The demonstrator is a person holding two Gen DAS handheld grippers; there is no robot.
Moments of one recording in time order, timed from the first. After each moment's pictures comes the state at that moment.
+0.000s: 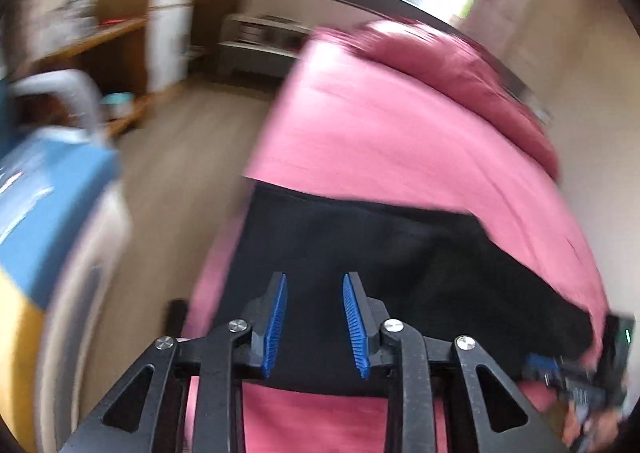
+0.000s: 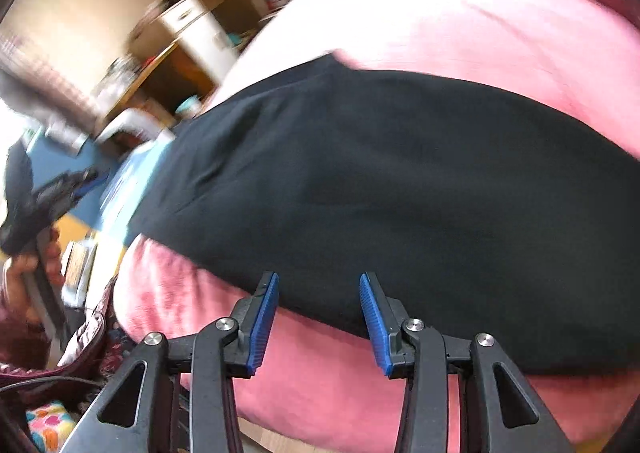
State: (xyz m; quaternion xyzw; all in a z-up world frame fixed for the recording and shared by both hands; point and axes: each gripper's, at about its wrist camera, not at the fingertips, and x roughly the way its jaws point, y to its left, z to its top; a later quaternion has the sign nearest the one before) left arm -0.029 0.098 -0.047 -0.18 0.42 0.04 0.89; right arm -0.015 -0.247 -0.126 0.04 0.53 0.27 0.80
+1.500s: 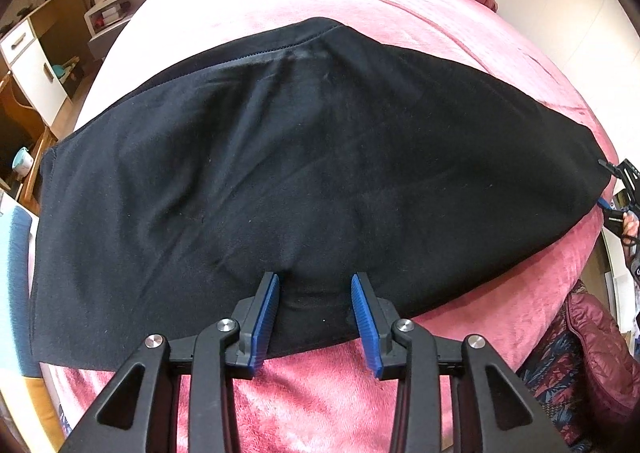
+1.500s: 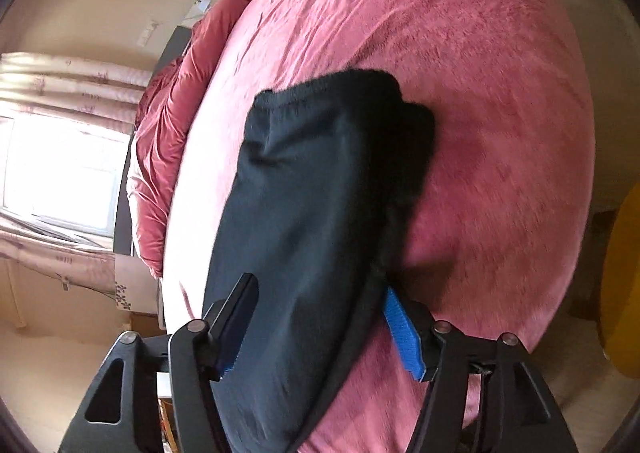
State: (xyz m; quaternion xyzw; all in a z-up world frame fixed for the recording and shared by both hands) left arm 0.015 -0.059 -0.116 0.00 0.56 -0.08 0.83; right arm -0.031 -0.653 -0.185 0.54 0.33 -0.08 0.77
